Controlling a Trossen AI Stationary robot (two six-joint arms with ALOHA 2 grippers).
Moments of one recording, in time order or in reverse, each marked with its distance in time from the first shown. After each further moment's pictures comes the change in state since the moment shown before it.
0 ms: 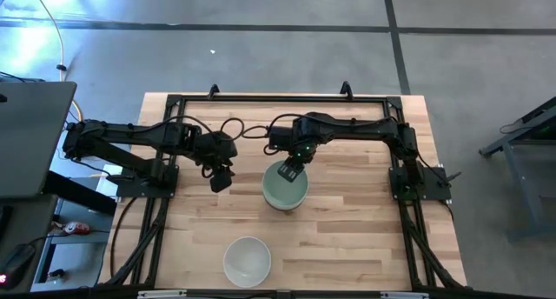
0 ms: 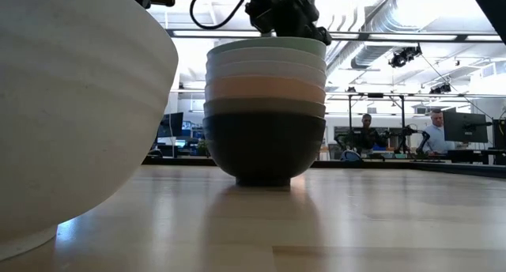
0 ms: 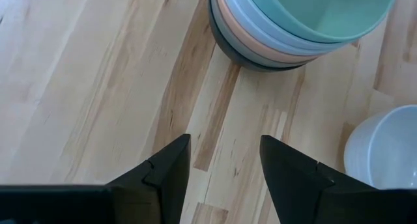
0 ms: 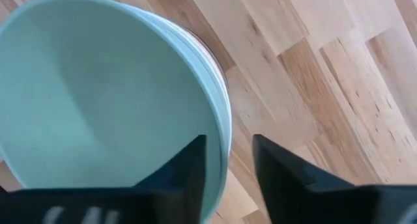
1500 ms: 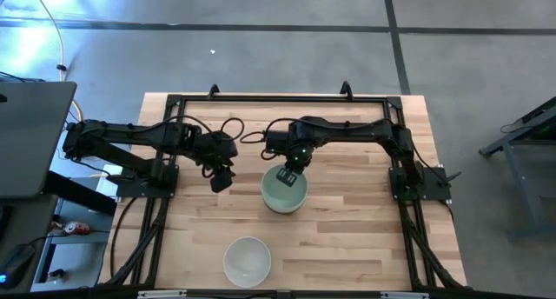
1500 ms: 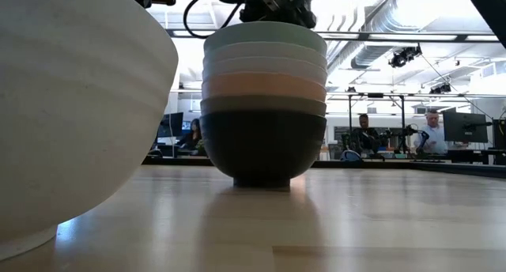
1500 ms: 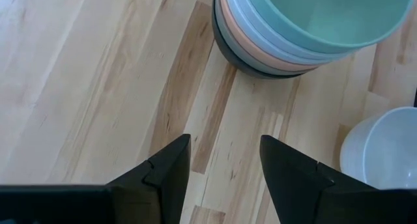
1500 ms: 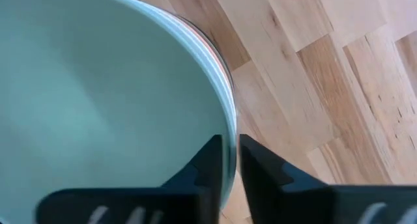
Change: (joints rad) left arm 0.000 0.000 0.000 0.012 0.008 0.000; right arm 0.009 0.039 0.000 0.012 -0.045 -0.038
